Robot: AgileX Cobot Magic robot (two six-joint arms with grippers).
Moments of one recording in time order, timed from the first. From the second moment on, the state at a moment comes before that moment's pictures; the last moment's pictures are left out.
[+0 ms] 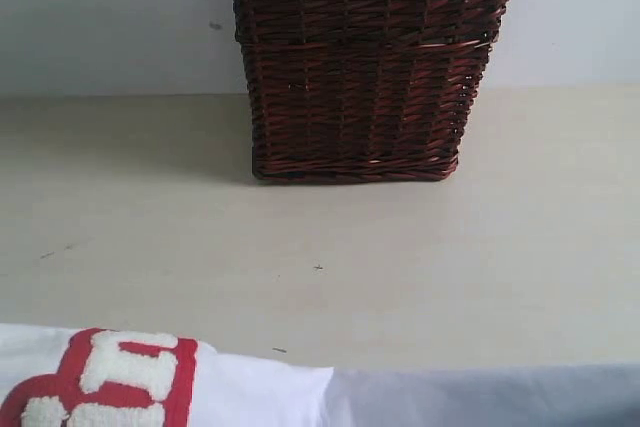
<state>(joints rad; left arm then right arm) -0.26 0.15 -0.34 -0.35 0.76 0.94 -0.04 0.25 -0.46 0.17 1.08 -1.22</state>
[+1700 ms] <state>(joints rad) -0.26 1.28 -0.25 -0.32 -0.27 0.93 -0.04 0.90 -0.18 0.20 0.08 -1.43</state>
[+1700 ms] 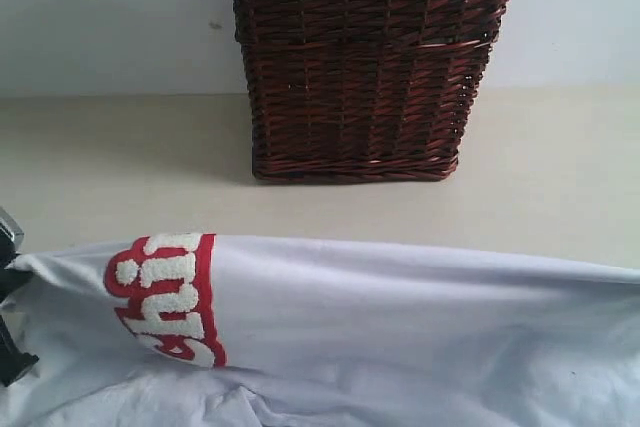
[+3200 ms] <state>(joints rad) -0.26 1.77 -0.65 -0.36 -0.80 0.73 -0.04 1.21 -0.49 0.21 -0.25 -1.05</state>
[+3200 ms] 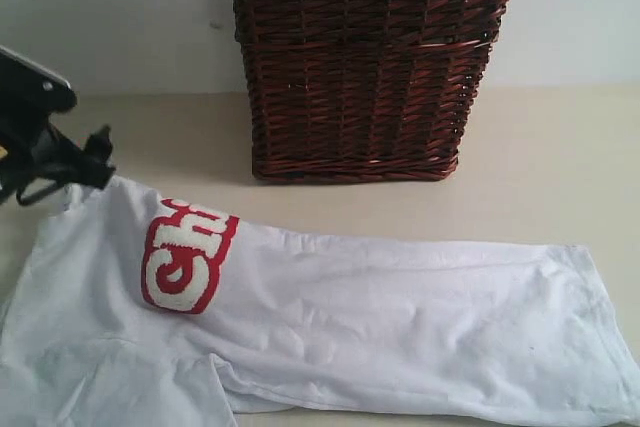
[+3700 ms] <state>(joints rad) -0.36 1.60 -0.69 -0.99 -0.79 0.83 -0.04 0.94 -0.51 0.21 0.26 -1.05</state>
